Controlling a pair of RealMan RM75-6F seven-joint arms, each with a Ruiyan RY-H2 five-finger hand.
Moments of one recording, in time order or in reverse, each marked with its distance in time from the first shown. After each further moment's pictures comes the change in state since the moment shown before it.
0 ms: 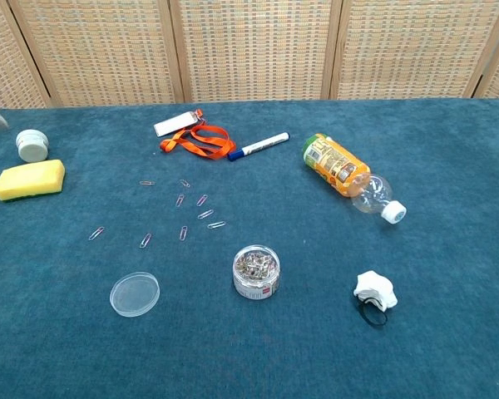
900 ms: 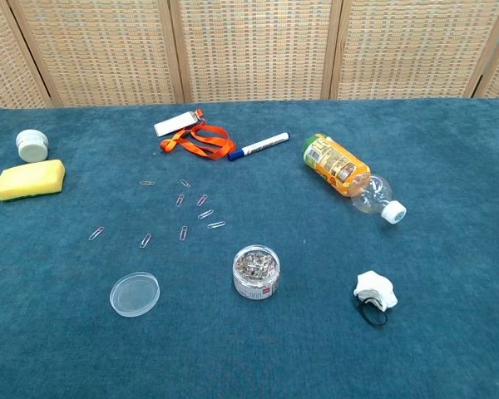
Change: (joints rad) left arm 0.356 0.161 0.091 -0.162 -0.016 0.396 -0.162; right arm -0.011 0.001 -0.017 -0.002 -0.049 0.024 -0.010
